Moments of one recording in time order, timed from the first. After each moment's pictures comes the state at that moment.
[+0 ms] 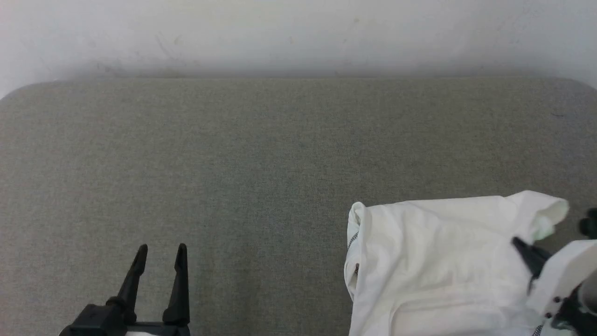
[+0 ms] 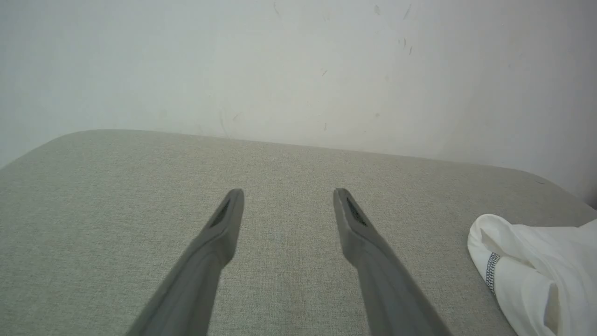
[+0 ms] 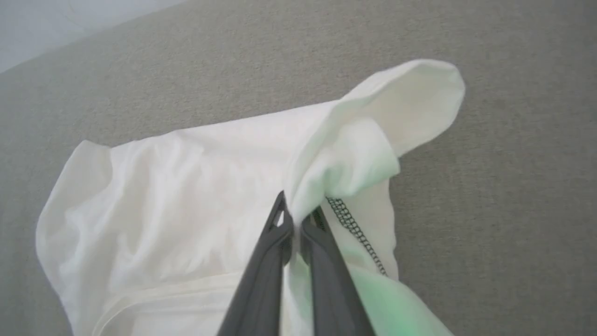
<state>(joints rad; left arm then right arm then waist) 0.20 0.35 -0.22 -0.19 -0.43 0.19 -0.26 0.00 -0.18 -0.26 -0.07 0.45 0.13 0.69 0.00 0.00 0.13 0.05</state>
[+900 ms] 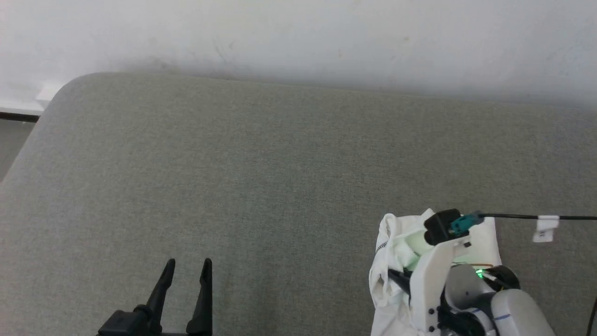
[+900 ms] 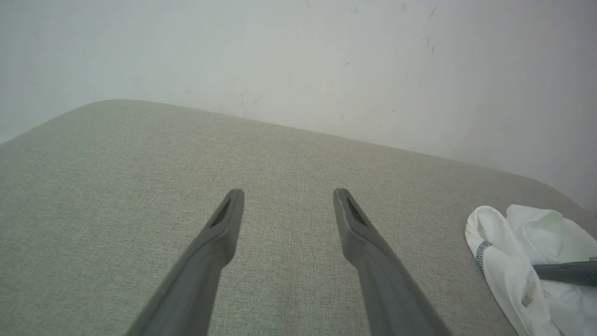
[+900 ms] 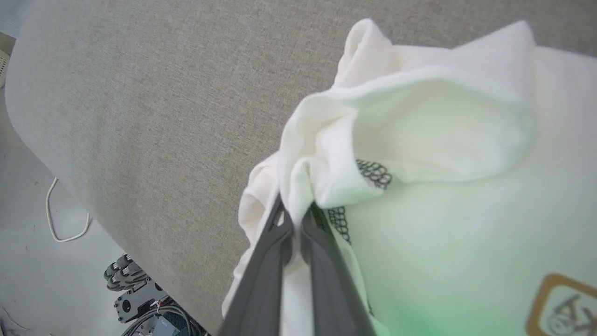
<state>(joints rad) 0.20 0.29 -0.28 -0.12 -0.44 0.15 -0.26 -0.09 -0.07 0.16 0.04 0.41 0.13 0.82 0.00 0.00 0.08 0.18</state>
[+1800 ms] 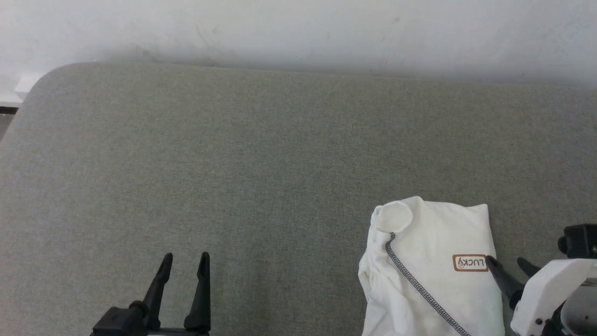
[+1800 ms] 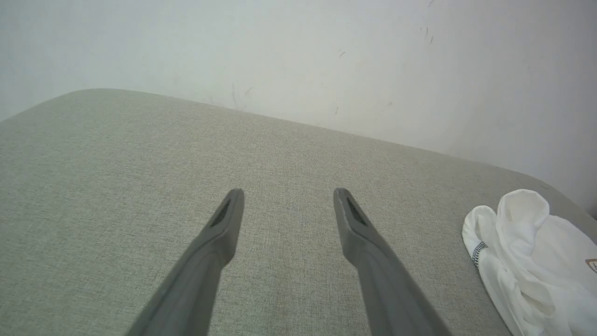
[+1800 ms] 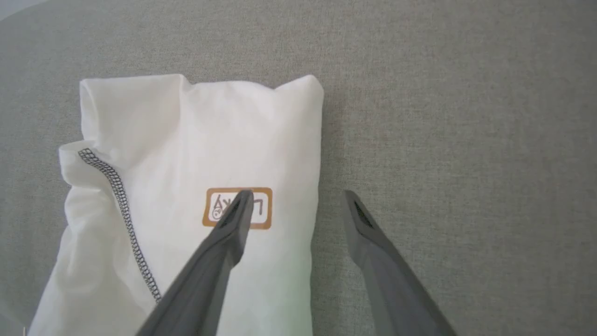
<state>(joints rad) 0.20 0.28 -0.26 -0.13 -0.45 0.14 -0.26 0.07 -0.10 -0.20 -0.22 0.36 0.13 0.75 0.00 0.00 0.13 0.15</state>
